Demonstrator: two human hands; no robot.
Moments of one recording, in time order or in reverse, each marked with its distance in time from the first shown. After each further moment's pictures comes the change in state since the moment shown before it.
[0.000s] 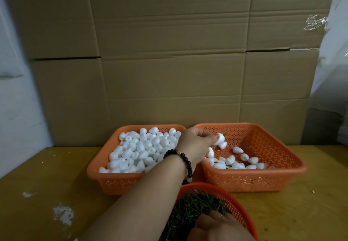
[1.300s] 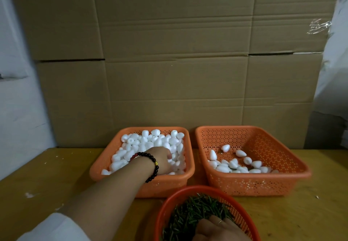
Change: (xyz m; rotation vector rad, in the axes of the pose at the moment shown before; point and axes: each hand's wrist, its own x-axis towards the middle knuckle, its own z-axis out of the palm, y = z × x) left_hand 0.021 -0.033 -0.091 1.273 -0.176 -0.159; right_hand 0.003 0.001 0.004 0.077 0.113 -0.057
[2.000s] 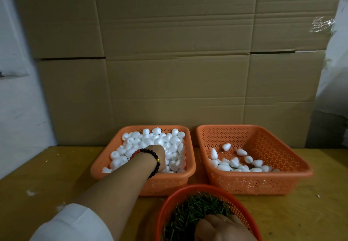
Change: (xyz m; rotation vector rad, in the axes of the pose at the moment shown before) left_hand 0.026 -0.007 0.006 0.273 -0.035 -0.095; right_hand -0.004 -0.002 0.007 -0.003 0.219 0.015
